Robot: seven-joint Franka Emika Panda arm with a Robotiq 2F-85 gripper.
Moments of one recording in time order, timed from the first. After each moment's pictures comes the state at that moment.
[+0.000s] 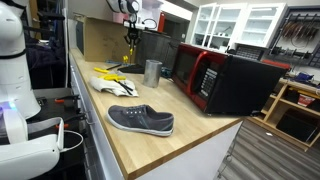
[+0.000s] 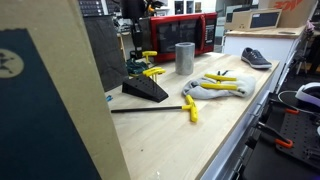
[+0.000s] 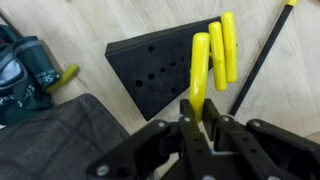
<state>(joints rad) 0.23 0.38 0.25 -1.61 -0.12 2.02 -0.58</state>
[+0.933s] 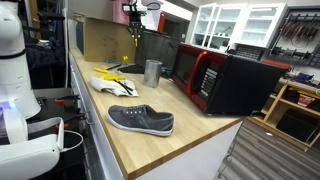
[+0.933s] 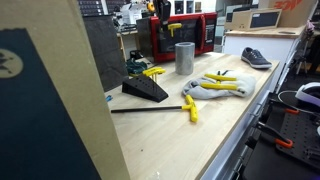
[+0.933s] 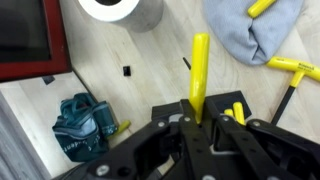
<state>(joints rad) 0.19 0.12 0.20 -1.77 -0.28 1.90 -0.59</state>
